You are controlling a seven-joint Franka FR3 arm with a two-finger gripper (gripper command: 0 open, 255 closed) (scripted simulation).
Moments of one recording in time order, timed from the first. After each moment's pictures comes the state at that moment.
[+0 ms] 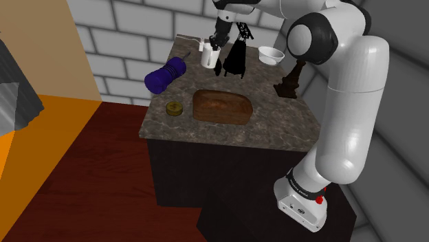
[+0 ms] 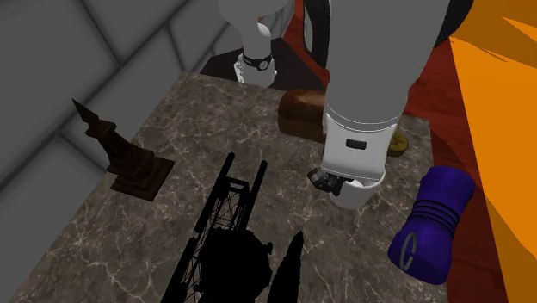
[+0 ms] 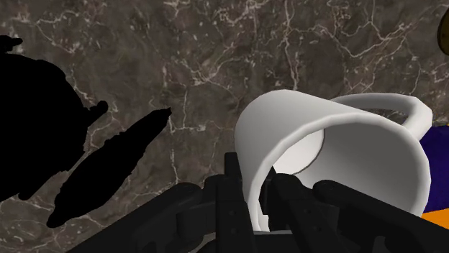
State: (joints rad) arm 0.09 0.46 -0.43 -1.39 0.29 1.88 -0.38
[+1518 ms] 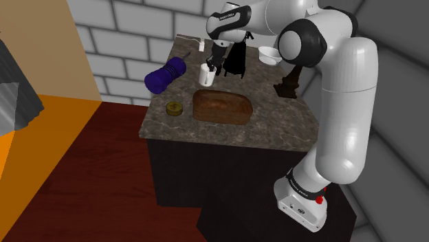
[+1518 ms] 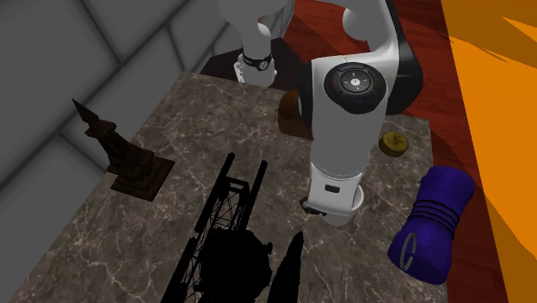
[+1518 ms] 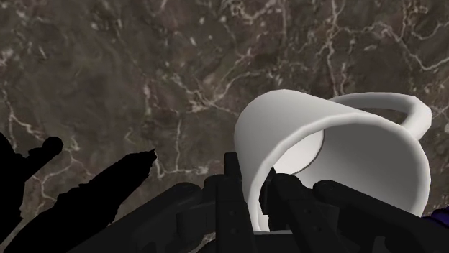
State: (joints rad) arm 0.09 0.53 -0.40 -1.57 0.34 2.13 -0.43
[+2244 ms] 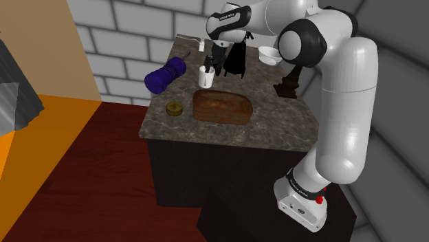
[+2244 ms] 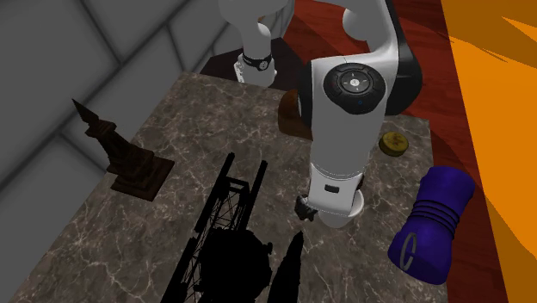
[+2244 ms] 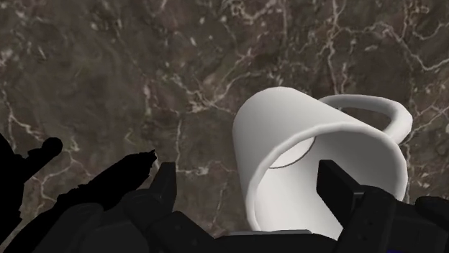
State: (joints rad) arm 0.09 0.53 -0.40 -1.57 0.34 2.13 -0.43
